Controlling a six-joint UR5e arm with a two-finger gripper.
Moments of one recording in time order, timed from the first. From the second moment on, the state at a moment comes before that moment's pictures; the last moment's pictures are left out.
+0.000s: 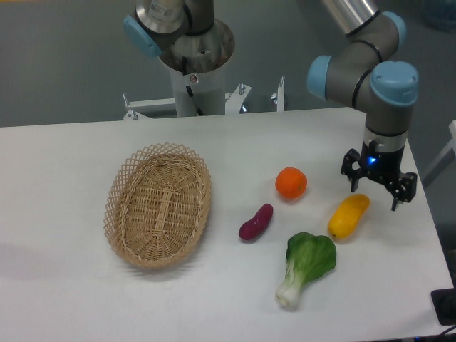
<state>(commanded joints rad) 2.85 -1.95 -1.67 -0.73 1.42 1.56</state>
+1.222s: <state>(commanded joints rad) 3.01 -1.83 -1.64 -0.99 1.42 1.93</state>
